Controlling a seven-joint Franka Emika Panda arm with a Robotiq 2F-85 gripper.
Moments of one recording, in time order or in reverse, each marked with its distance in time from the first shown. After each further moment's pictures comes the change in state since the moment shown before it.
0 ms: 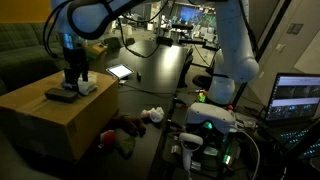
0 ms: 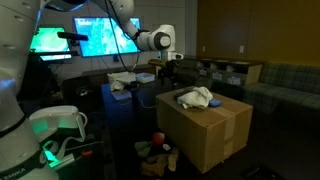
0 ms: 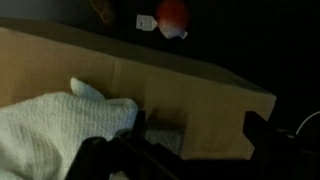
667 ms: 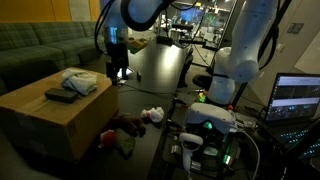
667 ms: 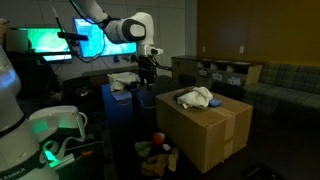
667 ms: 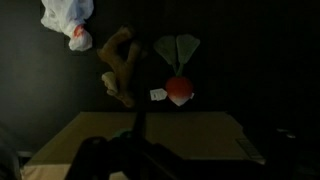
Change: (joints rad) arm -0.012 -0.484 0.007 -0.553 0.074 0.019 0.218
